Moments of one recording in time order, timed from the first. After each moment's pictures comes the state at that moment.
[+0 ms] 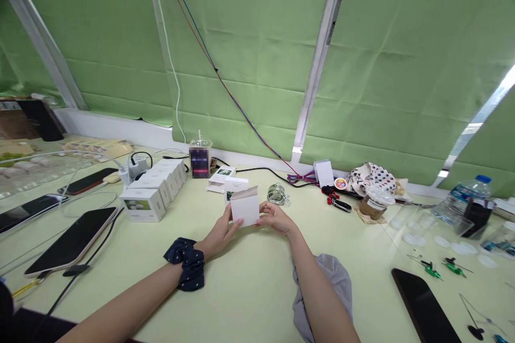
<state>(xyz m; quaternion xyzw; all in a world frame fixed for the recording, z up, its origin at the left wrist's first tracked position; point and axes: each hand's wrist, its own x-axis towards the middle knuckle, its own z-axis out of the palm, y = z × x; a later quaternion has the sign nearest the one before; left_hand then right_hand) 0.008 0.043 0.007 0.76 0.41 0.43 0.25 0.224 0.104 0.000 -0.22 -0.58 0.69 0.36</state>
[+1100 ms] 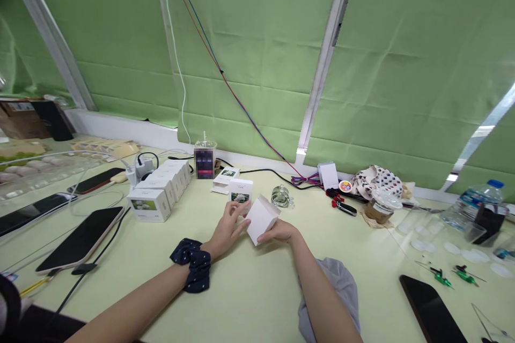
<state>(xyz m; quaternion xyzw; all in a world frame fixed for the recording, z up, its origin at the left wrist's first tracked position) 0.009 0.049 0.001 0.77 0.45 0.44 0.09 0.218 0.088 0.004 -0.23 -0.61 0.71 0.25</state>
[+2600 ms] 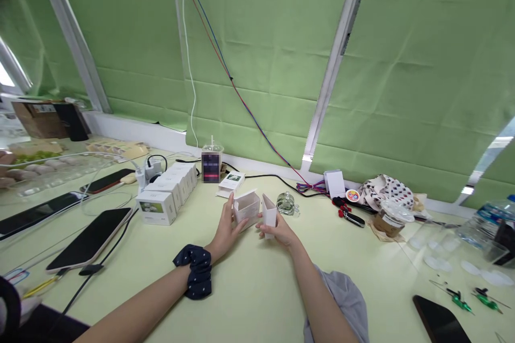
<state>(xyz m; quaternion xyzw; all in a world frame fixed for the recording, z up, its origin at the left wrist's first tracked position) 0.001 0.062 -0.003 0.68 0.46 0.55 0.14 0.199 0.093 0.000 -0.25 -0.55 0.68 0.42</state>
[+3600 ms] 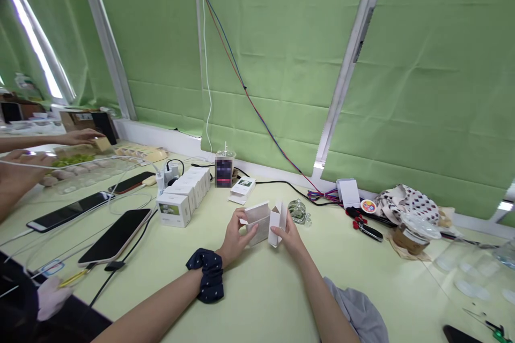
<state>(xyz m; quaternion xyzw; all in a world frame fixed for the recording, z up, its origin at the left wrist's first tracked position) 0.002 0.048 0.009 0.66 0.43 0.61 0.12 0.185 0.088 -0.001 -0.29 -0.55 0.57 0.53</state>
